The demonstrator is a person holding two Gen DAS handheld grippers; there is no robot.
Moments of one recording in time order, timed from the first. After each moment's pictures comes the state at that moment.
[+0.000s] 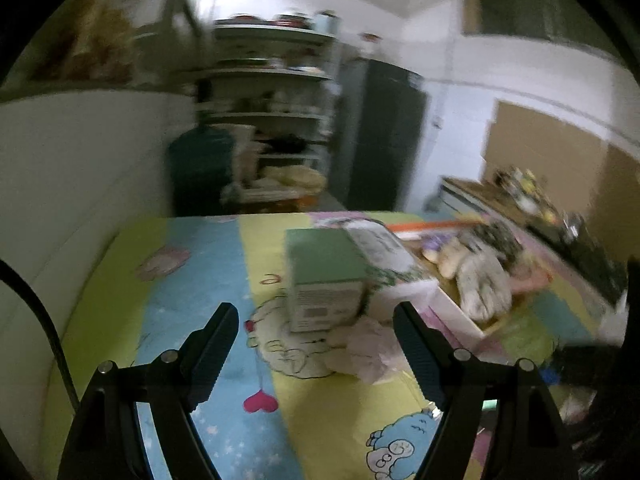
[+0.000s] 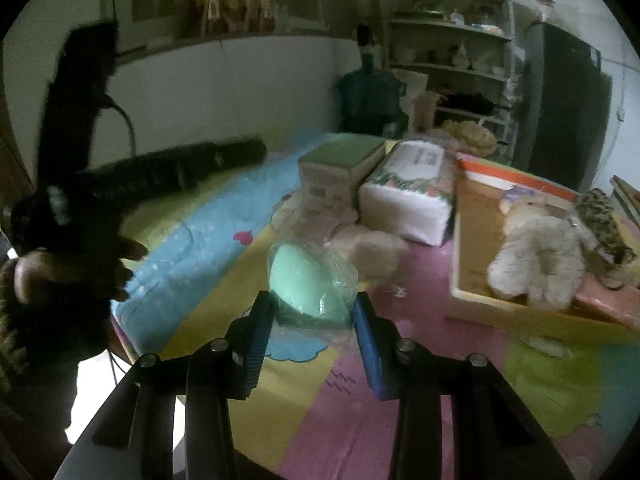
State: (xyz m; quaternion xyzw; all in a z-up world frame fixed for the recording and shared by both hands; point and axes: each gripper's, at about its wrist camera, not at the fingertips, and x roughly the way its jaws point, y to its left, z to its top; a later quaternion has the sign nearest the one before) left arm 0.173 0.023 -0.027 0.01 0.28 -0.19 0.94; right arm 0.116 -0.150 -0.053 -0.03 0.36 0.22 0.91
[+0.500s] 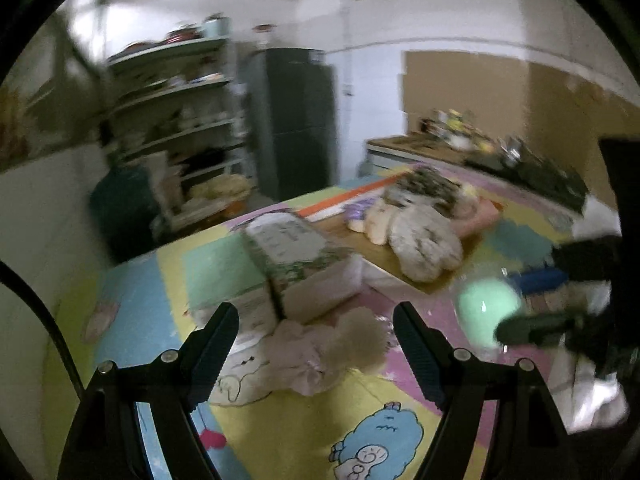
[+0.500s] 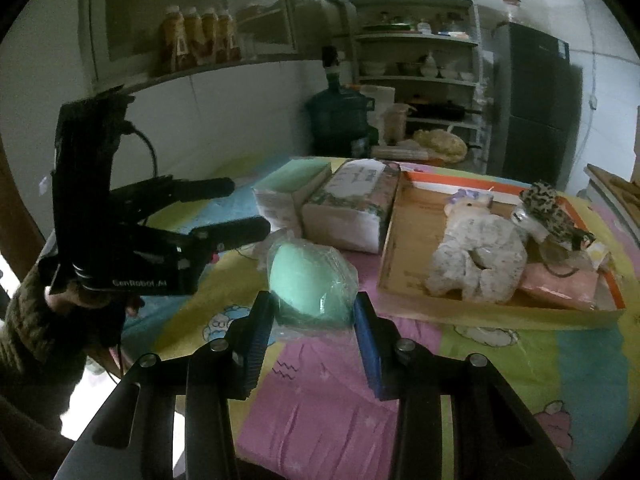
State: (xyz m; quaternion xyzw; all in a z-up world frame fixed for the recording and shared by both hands) left arm 0.169 -0.037 -0.037 0.14 0.26 -0.32 0.90; right arm 0.100 -0.198 -0.038 0.00 0.33 0.18 0.92
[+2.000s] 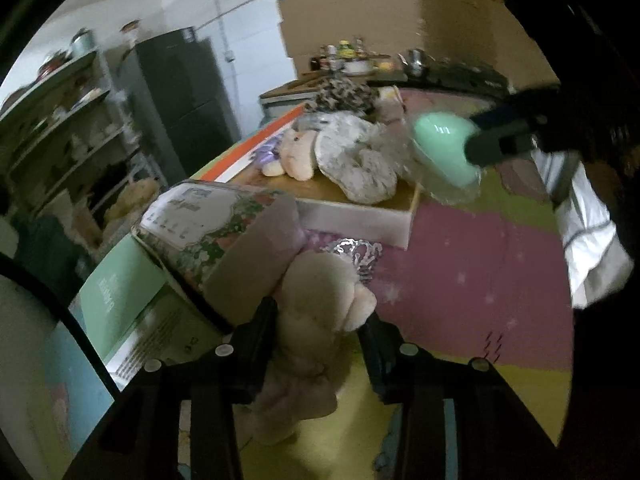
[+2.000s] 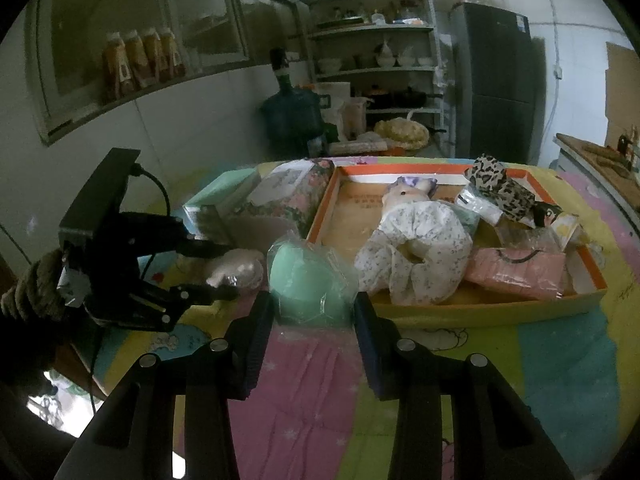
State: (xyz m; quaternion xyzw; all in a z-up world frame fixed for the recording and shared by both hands) left arm 0.203 -0.069 -0.084 0.27 0.29 -0.45 0.80; right arm 0.123 -0.248 -0.046 0.05 0.34 0.13 0.93
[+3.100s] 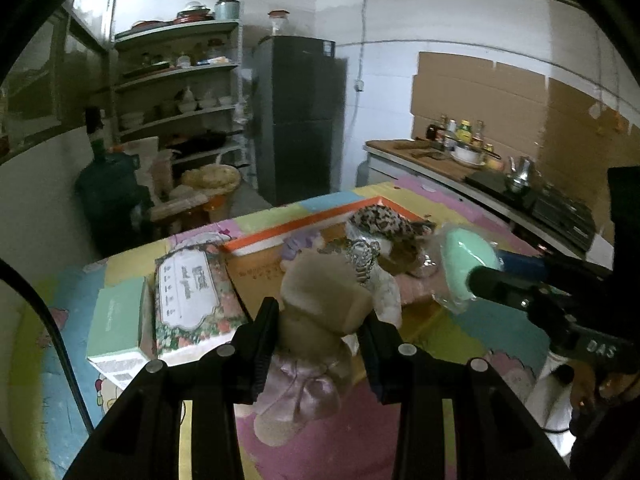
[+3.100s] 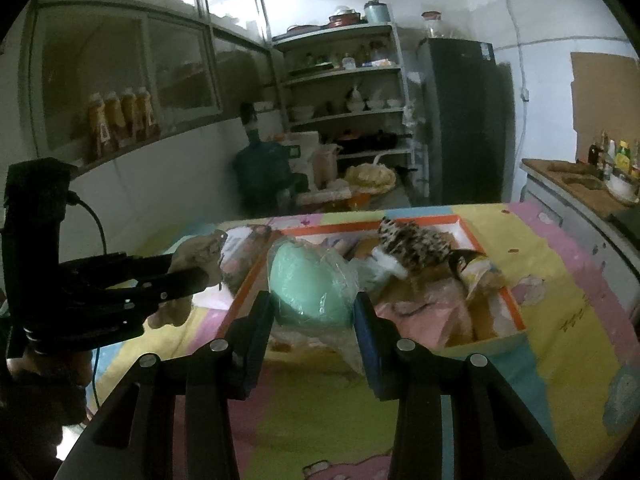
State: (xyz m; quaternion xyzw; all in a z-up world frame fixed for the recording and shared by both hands) left arm 0.181 -0.158 -0.009 0.08 0.30 -0.28 0.91; right arm 0.105 -0.335 -0.009 0.07 0.26 0.09 0.96
